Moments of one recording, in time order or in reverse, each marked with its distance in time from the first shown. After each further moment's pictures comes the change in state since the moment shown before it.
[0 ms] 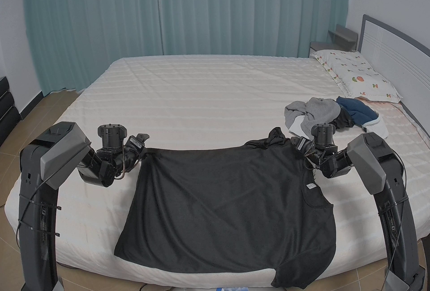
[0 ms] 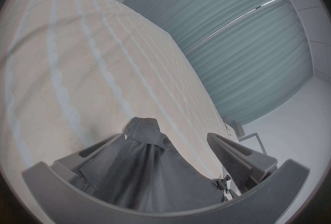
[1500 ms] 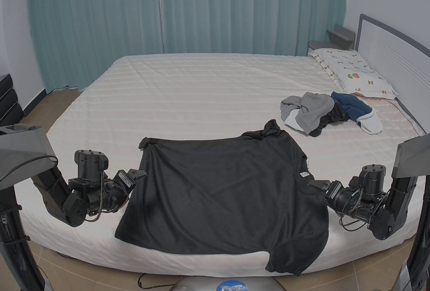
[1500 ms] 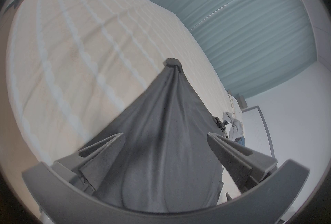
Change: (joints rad) left arm -0.070 -0.420 0.764 -0.147 -0.079 0.034; right arm 0.031 -0.594 1.501 -0.802 0.319 0.350
